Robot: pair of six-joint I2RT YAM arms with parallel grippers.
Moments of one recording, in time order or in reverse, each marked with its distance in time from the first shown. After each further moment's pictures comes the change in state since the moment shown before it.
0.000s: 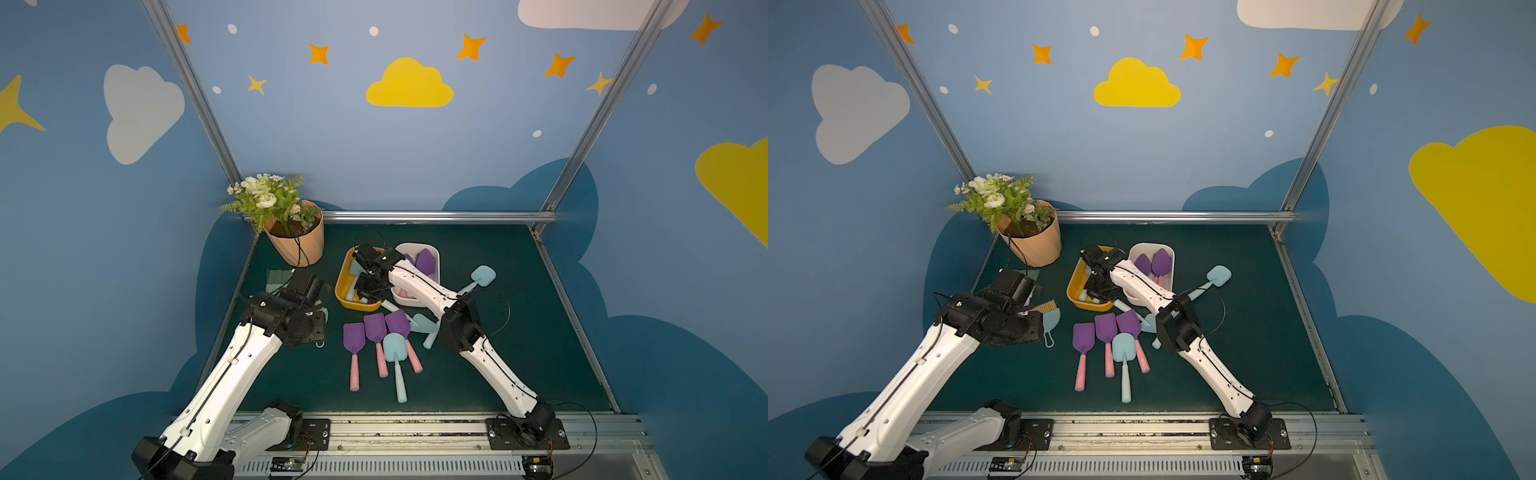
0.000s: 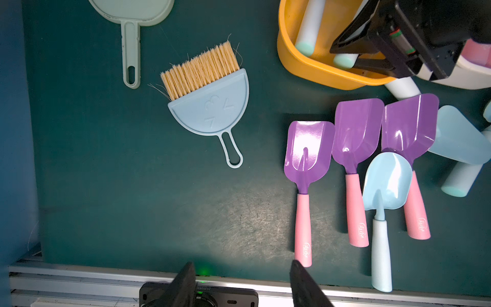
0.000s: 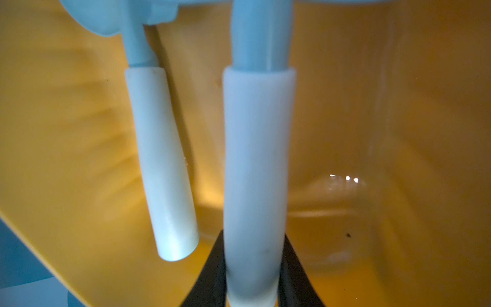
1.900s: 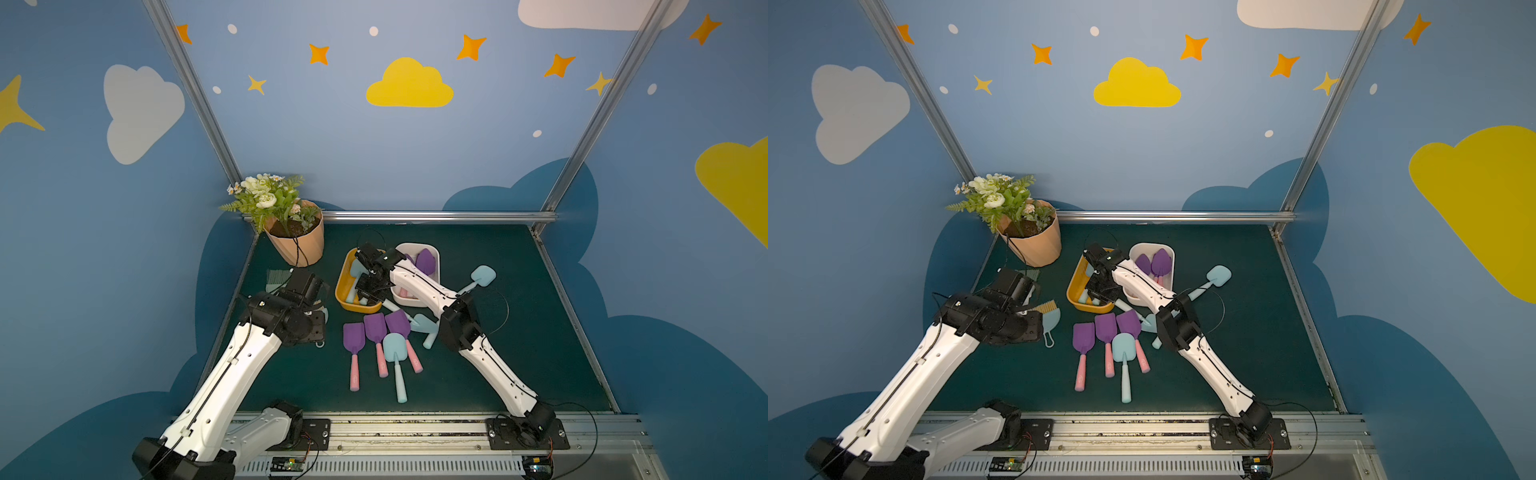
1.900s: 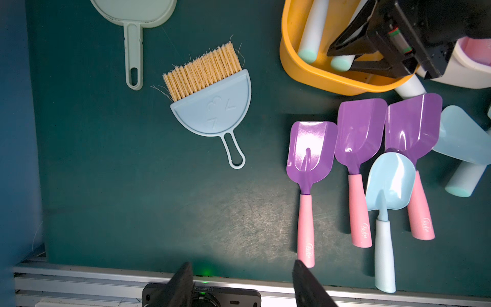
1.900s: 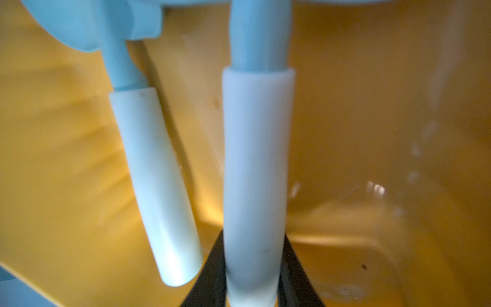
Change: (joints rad) left arm 0.013 0.000 0.000 0.000 0.000 0.020; right arm -0.027 0.035 0.018 0.008 -0.063 0.014
